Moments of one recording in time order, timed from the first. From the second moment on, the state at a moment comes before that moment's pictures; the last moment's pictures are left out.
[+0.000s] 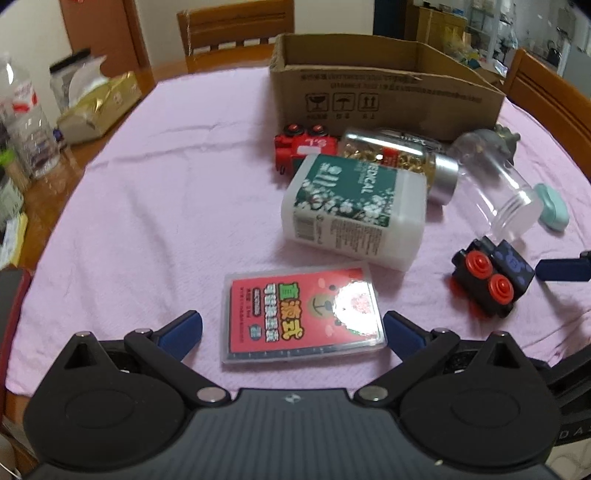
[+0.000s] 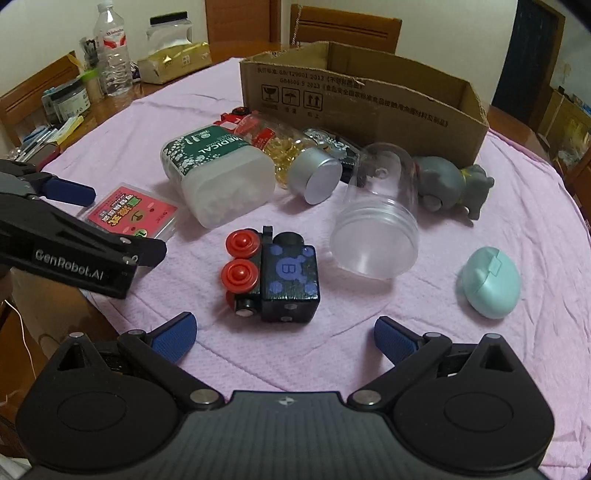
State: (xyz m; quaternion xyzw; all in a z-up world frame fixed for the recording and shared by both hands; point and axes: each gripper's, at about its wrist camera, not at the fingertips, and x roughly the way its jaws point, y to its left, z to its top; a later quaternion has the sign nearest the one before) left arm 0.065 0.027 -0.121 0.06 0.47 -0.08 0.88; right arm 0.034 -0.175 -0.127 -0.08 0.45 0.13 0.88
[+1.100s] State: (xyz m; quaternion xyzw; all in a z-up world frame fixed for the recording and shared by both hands) left arm 0.082 0.032 -0.122 0.07 0.48 -0.11 0.87; right arm 0.051 -0.156 -0.118 -0.13 0.44 0.17 0.87
